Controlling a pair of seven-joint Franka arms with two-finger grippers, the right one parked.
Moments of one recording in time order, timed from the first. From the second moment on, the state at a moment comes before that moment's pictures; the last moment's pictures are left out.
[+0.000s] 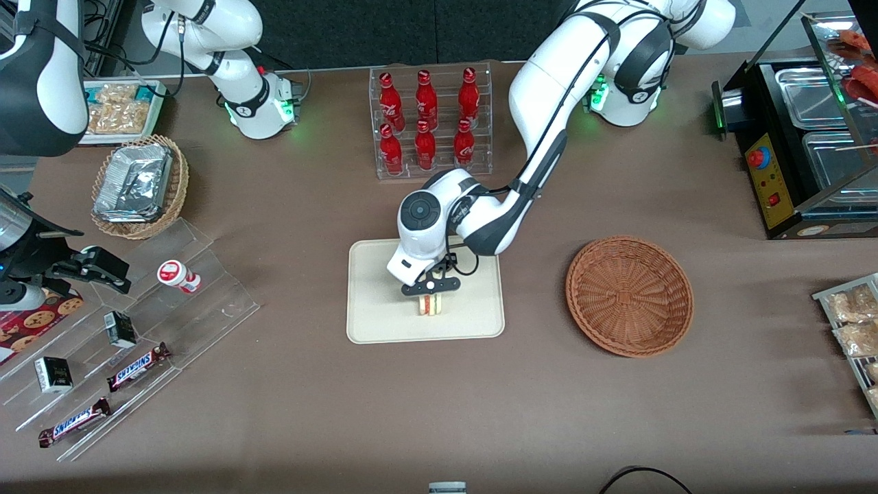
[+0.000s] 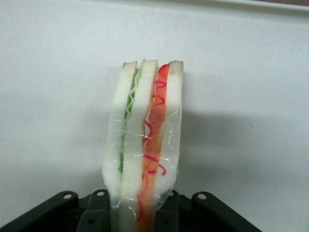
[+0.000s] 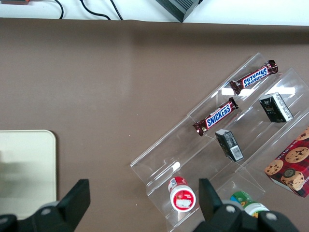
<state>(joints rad) -0.77 0.93 -0.08 -1.22 0.04 2.16 -0.97</state>
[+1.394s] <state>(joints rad) -0.13 0.30 -0.06 -1.59 -0.09 1.78 -0.13</state>
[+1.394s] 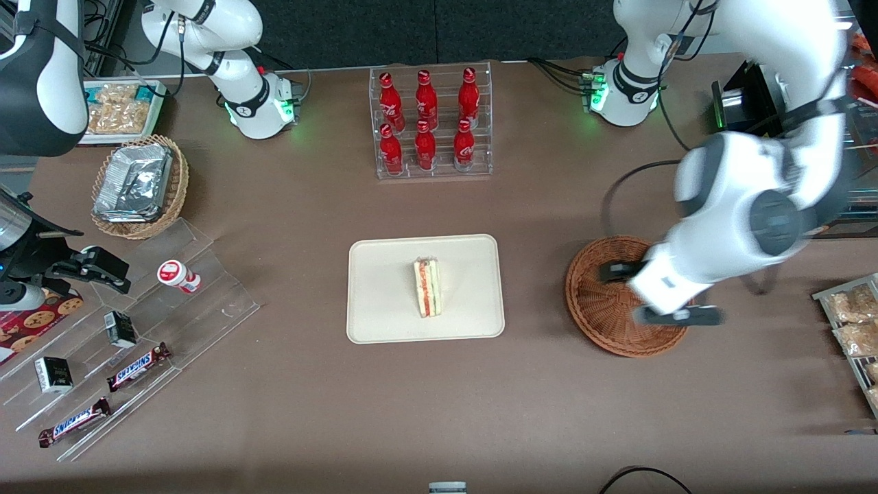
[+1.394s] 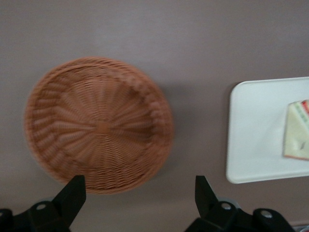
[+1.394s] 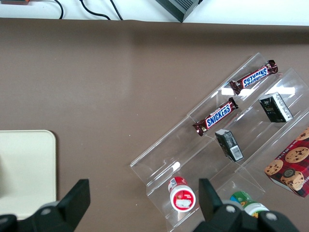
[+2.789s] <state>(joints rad) 0.06 -0.01 -0.05 -1.65 0.00 1.63 -0.03</state>
